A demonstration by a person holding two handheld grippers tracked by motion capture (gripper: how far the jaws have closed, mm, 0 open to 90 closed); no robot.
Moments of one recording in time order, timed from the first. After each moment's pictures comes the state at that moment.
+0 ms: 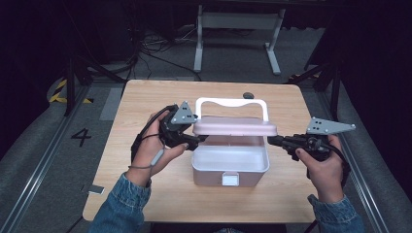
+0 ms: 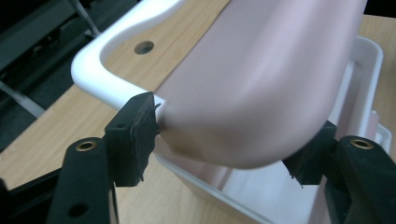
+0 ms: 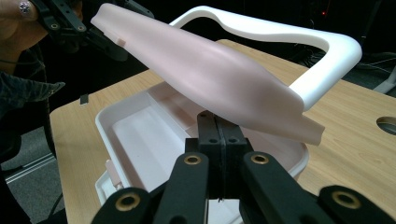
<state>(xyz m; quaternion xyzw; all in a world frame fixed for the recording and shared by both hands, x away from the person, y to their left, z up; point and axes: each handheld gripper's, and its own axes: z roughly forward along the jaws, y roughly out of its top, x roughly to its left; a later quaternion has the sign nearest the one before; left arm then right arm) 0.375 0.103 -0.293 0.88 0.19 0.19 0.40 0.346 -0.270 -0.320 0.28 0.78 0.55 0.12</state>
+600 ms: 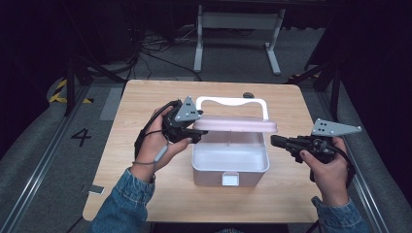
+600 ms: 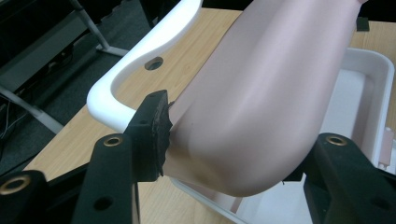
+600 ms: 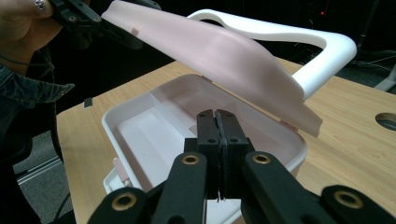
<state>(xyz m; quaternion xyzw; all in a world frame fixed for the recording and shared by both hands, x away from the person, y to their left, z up) 0.380 0.097 -0.283 0.87 0.18 0.21 0.40 0.338 -0.277 -0.318 0.29 0.77 0.55 0.11</state>
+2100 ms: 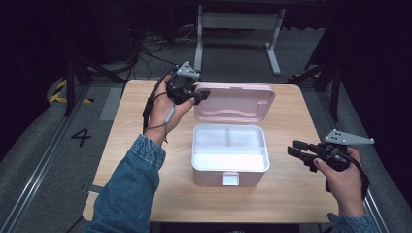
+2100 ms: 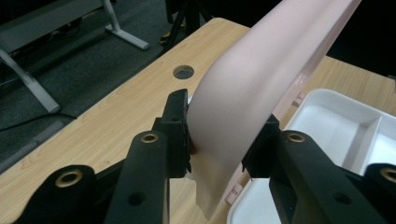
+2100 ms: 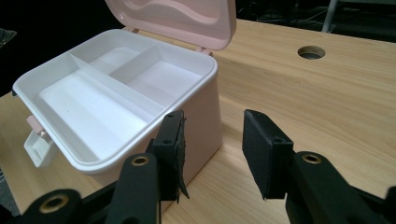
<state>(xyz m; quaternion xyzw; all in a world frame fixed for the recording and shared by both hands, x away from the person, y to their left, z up) 0.467 0.095 -0.266 0.84 0.29 0.16 0.43 0.334 -0.328 -0.356 0.40 0.76 0.49 0.15</state>
